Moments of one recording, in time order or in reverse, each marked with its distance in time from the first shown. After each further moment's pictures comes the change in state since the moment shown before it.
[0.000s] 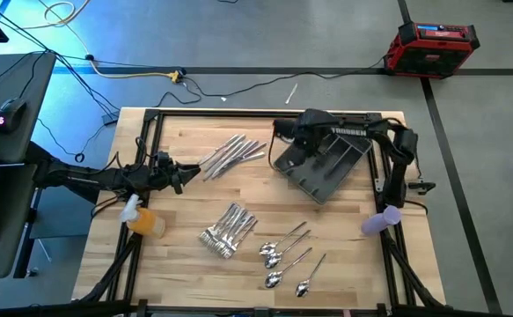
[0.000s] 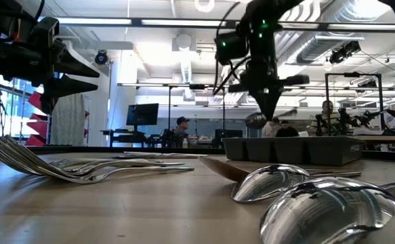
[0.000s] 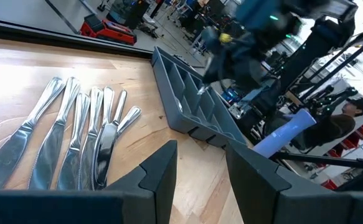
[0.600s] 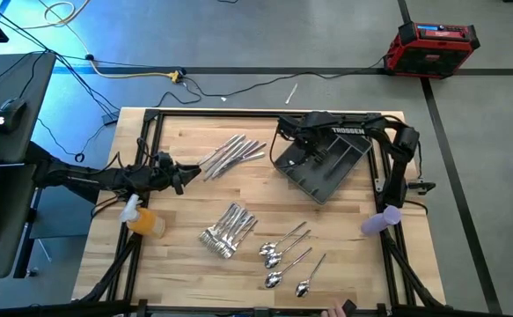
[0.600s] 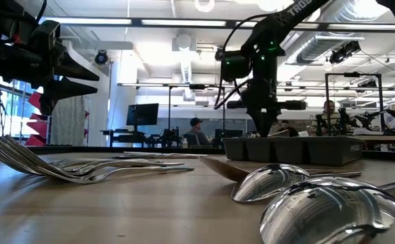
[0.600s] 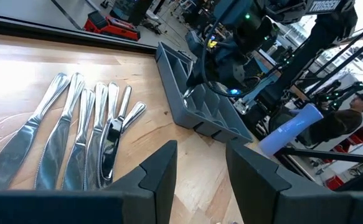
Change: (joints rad) left arm 0.000 0.018 0.000 -0.014 -0.003 0.000; right arm -0.056 0.000 -0.160 0.262 -0.022 -0.155
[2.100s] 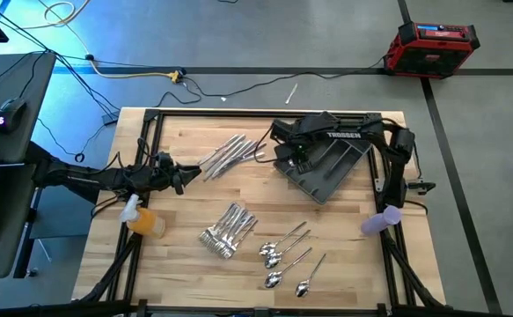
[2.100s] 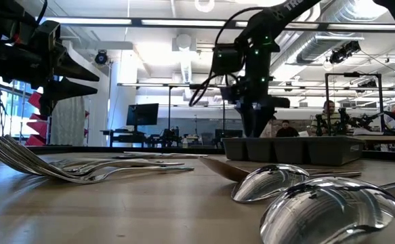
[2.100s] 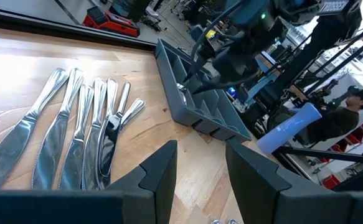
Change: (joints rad) left arm 0.000 0.004 0.000 -0.001 0.011 -0.019; right arm 0.072 0.040 0.056 0.005 -0.038 0.702
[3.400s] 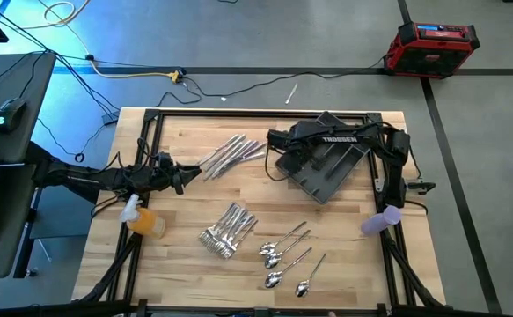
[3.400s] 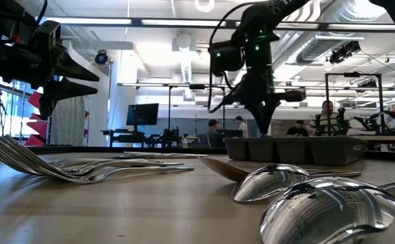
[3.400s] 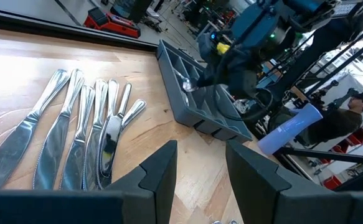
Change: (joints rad) left arm 0.000 0.000 0.000 -0.001 -0.005 0.001; right arm 0.078 0.022 0.069 -0.204 0.208 -0.612
